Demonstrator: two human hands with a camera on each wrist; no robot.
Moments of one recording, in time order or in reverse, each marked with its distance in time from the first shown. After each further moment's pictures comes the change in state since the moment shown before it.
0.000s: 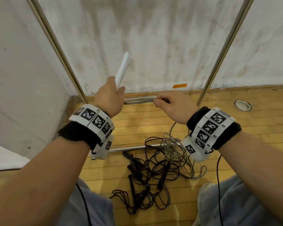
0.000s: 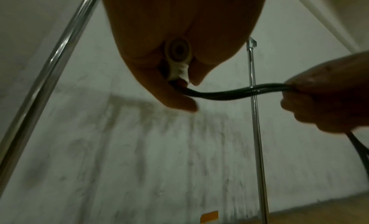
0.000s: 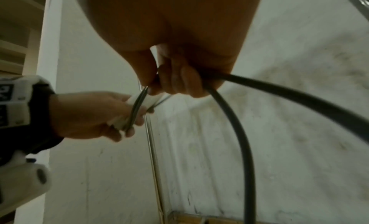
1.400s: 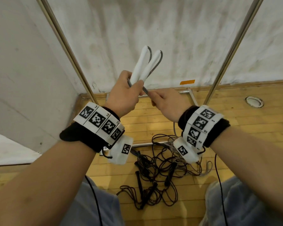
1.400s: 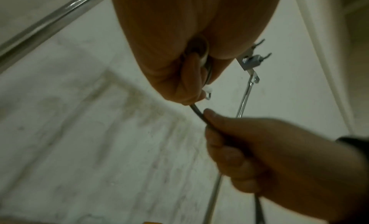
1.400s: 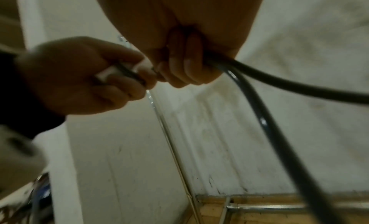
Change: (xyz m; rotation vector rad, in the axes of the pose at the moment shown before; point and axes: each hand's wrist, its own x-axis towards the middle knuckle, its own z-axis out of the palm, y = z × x) left_hand -0.024 0.025 -0.014 -0.641 -0.174 -0.039; right_hand 0.013 -0.025 0.027 0.128 0.023 0.034
